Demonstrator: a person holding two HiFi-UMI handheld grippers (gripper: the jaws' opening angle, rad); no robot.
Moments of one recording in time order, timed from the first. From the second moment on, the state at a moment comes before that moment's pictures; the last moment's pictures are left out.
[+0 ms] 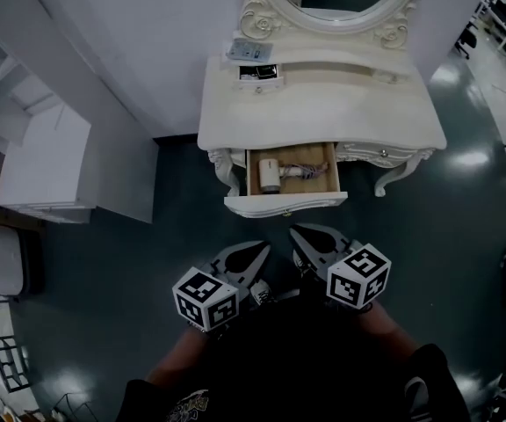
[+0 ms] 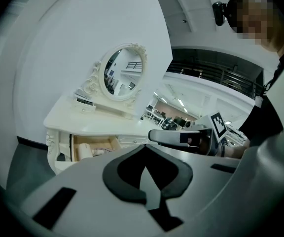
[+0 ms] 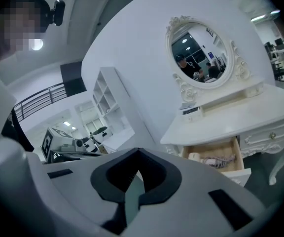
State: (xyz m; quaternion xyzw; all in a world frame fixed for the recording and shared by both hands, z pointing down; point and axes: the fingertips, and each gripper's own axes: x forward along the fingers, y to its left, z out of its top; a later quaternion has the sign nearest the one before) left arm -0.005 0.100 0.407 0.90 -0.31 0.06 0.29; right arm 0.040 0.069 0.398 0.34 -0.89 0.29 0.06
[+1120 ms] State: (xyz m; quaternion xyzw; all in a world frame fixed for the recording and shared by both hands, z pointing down) left arm -0.024 0.138 0.406 0.90 -0.28 0.04 0.32; right arm 0.014 0.131 0.403 0.36 -0.88 0.31 0.05
